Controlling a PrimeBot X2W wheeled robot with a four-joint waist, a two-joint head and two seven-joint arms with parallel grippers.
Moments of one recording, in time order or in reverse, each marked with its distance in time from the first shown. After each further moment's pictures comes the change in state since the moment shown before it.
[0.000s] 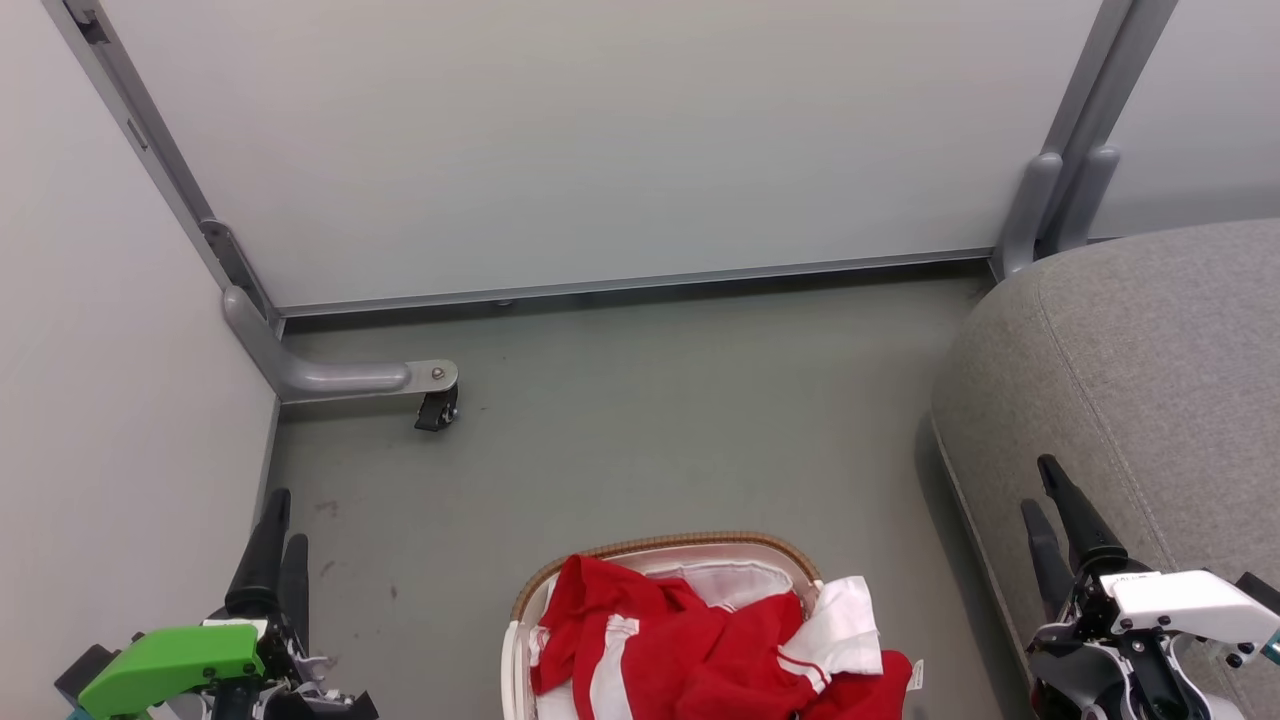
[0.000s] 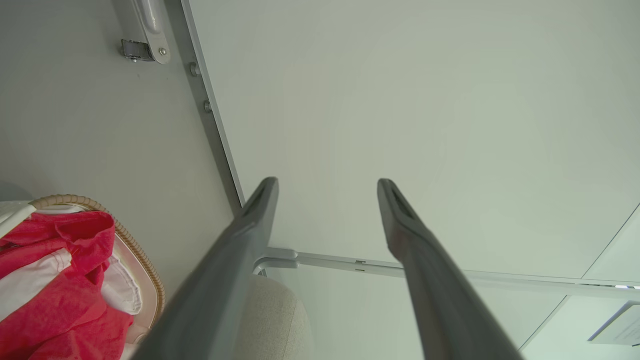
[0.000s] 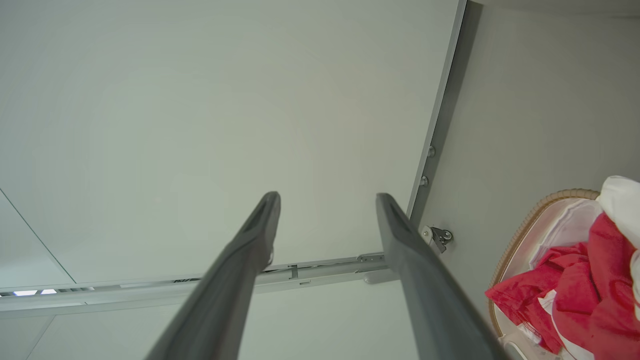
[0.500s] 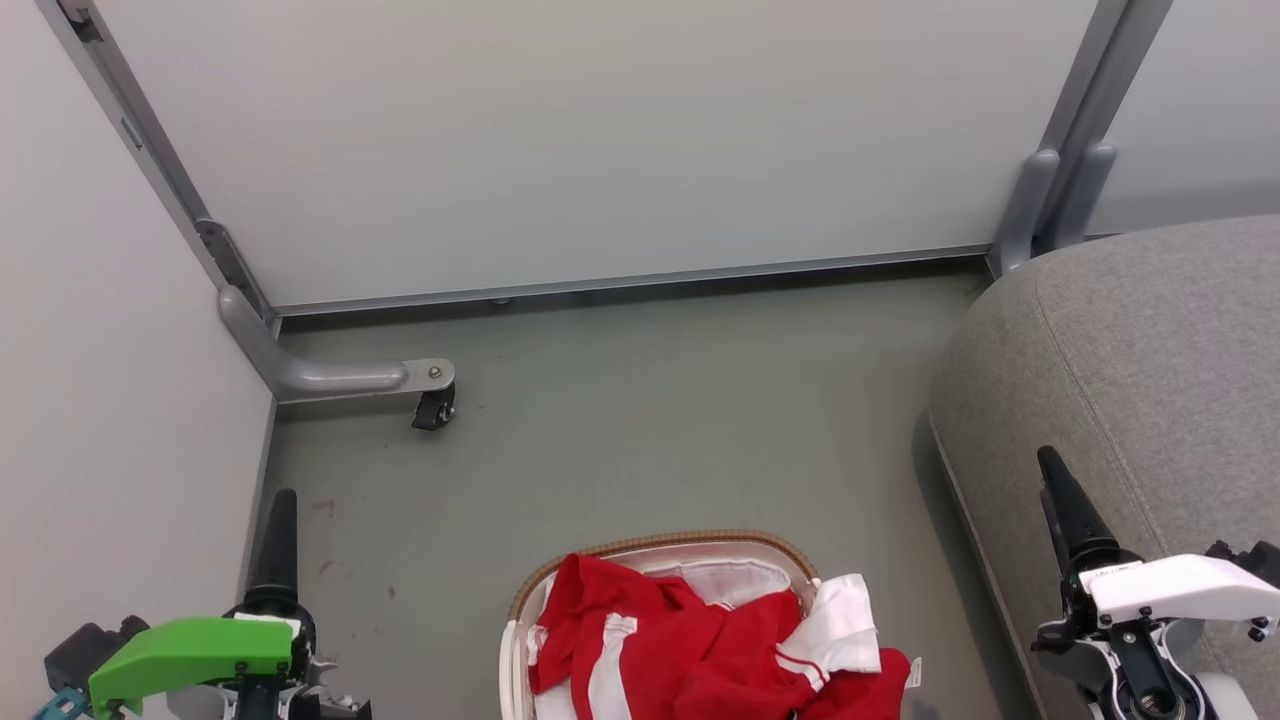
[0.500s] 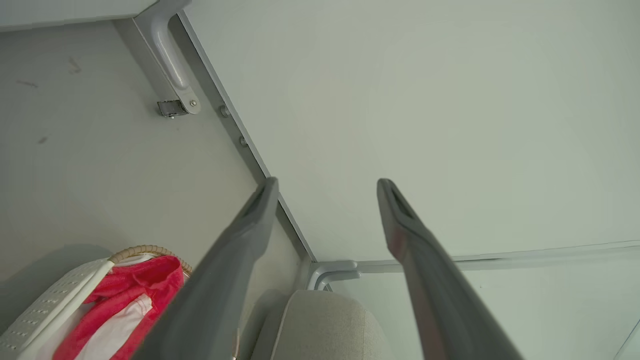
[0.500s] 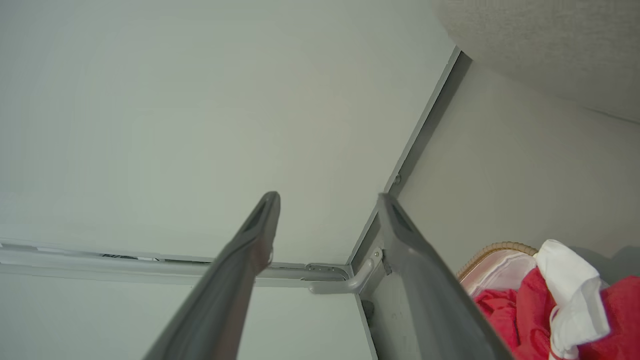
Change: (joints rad) left arm -0.001 0.009 -0.024 0.010 0.266 0.000 -0.073; right arm -0.007 -0.037 0.036 -0.001 -0.223 0.000 -0.073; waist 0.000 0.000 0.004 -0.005
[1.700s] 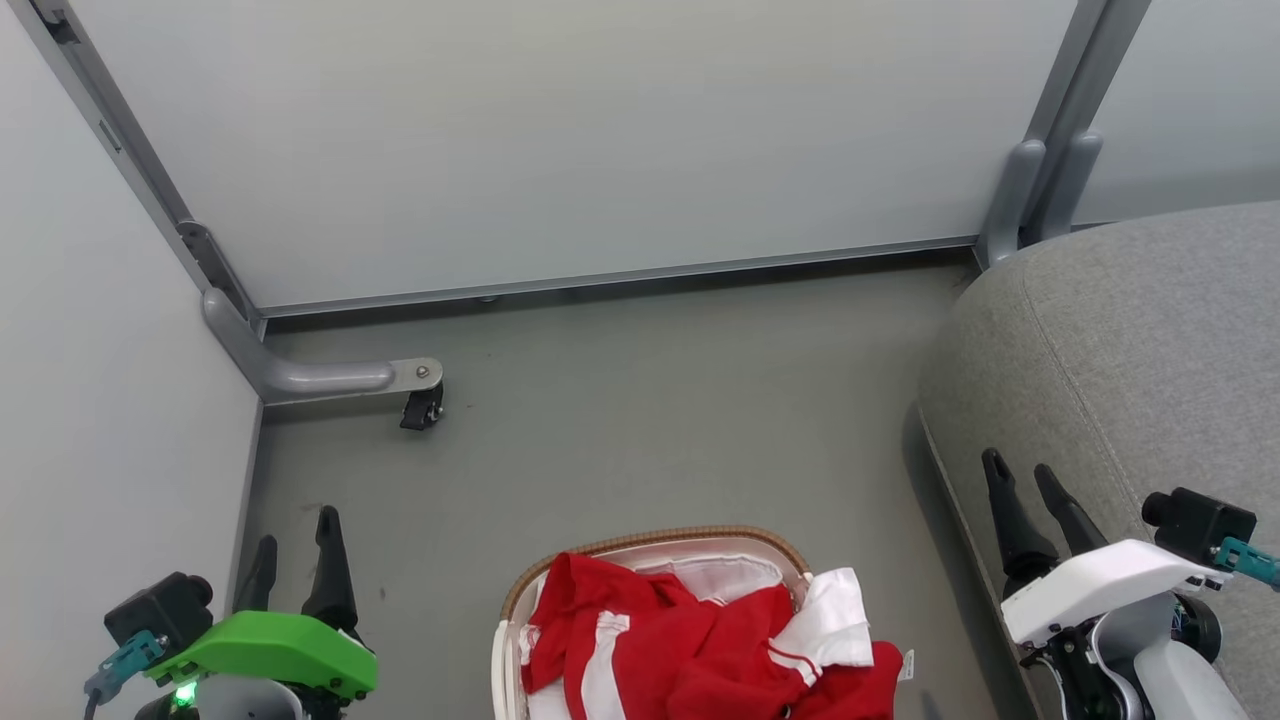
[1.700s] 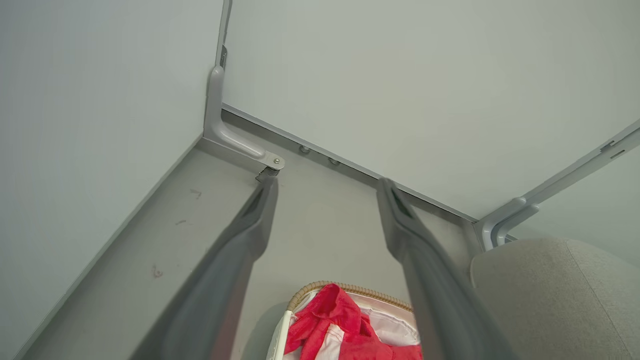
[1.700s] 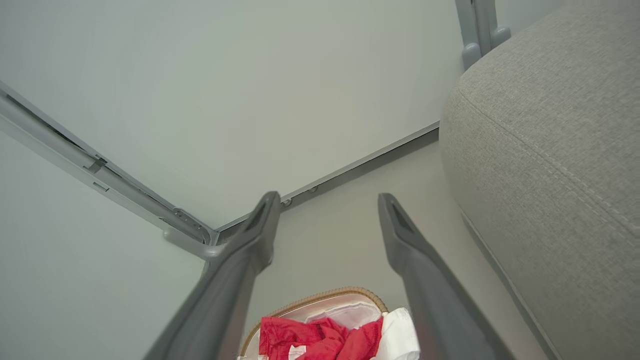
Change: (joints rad) left arm -0.002 0.073 -0.151 0.046 0.665 0.093 -0.141; right arm -0.036 -0.058 0.122 0.047 -0.676 0.000 -0.141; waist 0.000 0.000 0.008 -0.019
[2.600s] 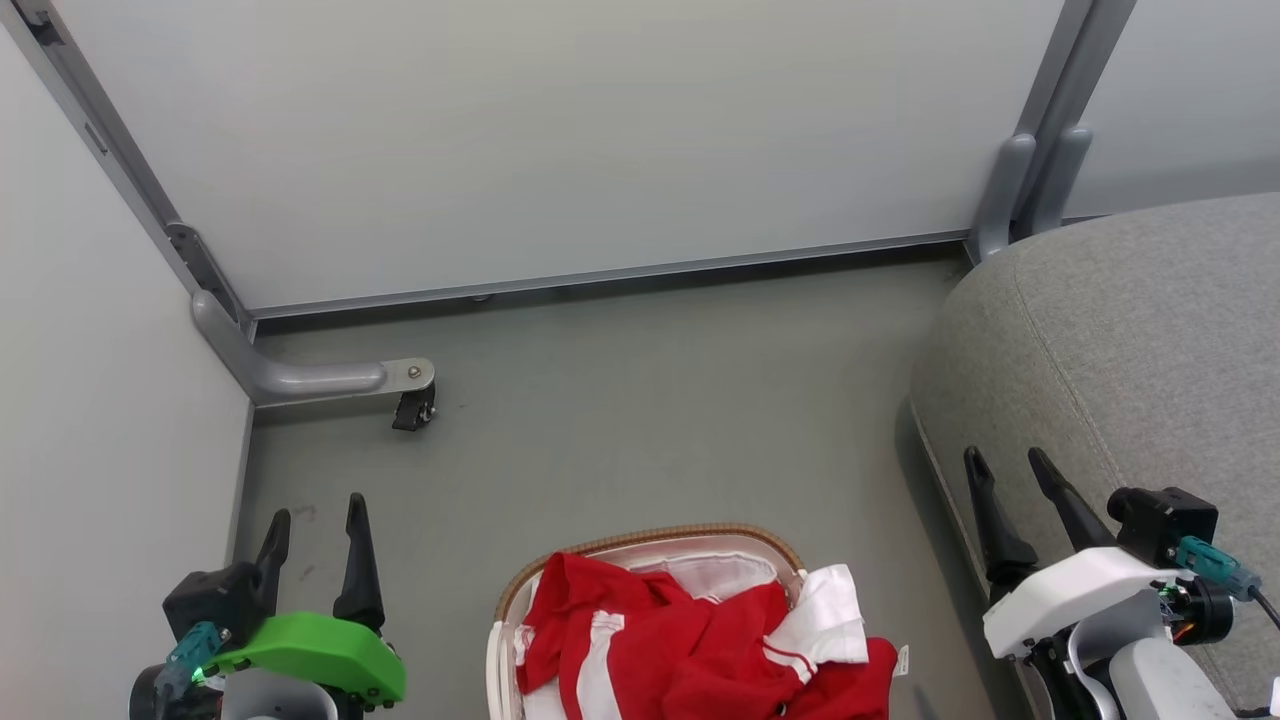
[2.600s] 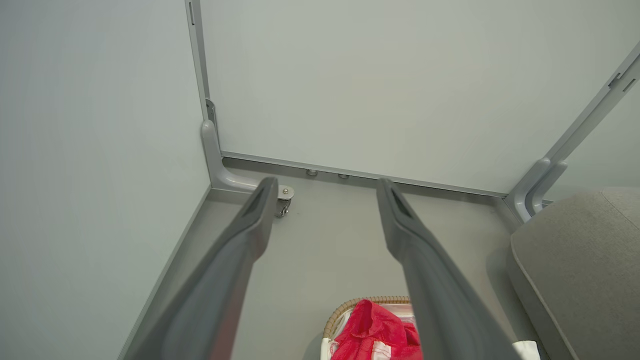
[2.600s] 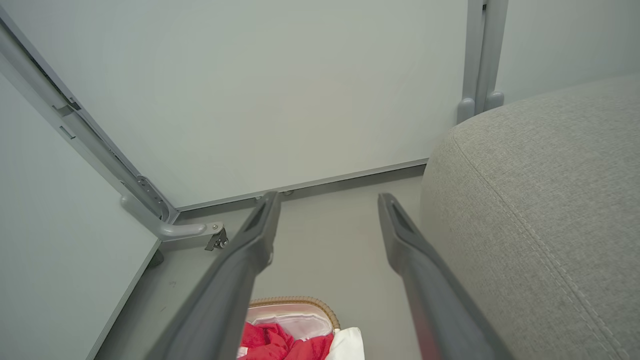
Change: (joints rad) left arm 0.001 -0.005 -0.038 -0.016 0.273 0.007 -0.071; right arm 0.000 0.008 0.010 -0.009 -0.288 0.000 -0.070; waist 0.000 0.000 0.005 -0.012
